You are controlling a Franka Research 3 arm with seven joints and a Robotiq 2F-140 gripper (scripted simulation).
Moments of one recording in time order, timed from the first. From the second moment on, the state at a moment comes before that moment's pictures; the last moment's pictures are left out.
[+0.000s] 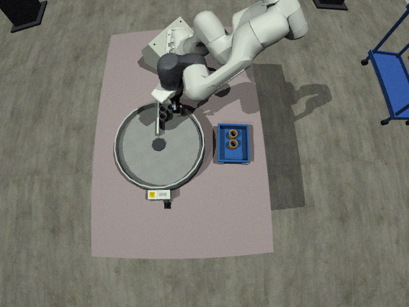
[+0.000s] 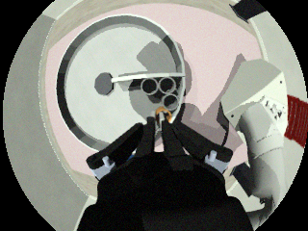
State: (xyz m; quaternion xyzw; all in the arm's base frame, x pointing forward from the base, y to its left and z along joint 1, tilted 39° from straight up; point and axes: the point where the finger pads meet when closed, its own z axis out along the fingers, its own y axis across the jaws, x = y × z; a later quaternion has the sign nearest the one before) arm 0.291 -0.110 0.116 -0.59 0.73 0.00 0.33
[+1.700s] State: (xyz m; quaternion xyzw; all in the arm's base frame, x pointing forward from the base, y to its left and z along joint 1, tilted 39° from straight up) arm 0.281 -0.125 0.138 -0.60 0.73 -0.01 0.33
